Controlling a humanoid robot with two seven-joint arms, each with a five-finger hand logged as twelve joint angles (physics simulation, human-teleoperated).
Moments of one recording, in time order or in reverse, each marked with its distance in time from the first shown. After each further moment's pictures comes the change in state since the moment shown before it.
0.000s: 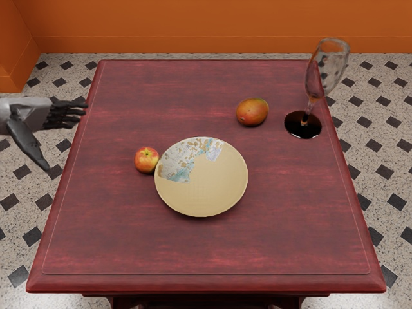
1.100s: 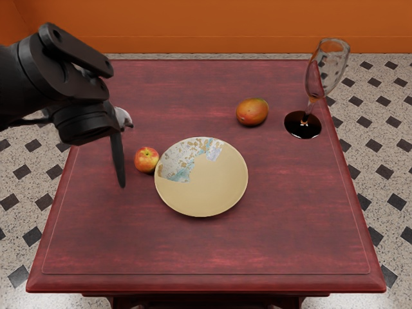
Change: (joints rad) left arm -0.536 -0.772 0.172 -0.499 -0.574 0.704 0.849; right arm -0.001 0.000 -0.001 -0.002 0.000 0.002 0.000
